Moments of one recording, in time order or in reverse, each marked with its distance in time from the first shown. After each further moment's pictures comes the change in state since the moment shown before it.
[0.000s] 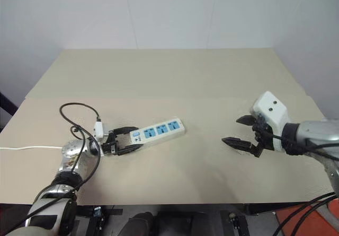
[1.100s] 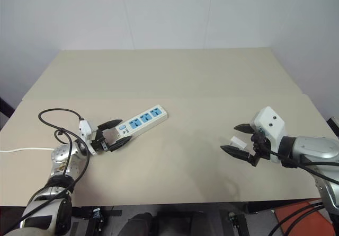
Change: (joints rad) left arm 0.013 0.043 0.149 0.123 -0.025 -0.037 0.196; right arm 0.265 0.164 -0.069 0.057 -0.121 -0.371 0.052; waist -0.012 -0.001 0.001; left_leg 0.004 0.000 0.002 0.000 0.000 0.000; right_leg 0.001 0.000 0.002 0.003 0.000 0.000
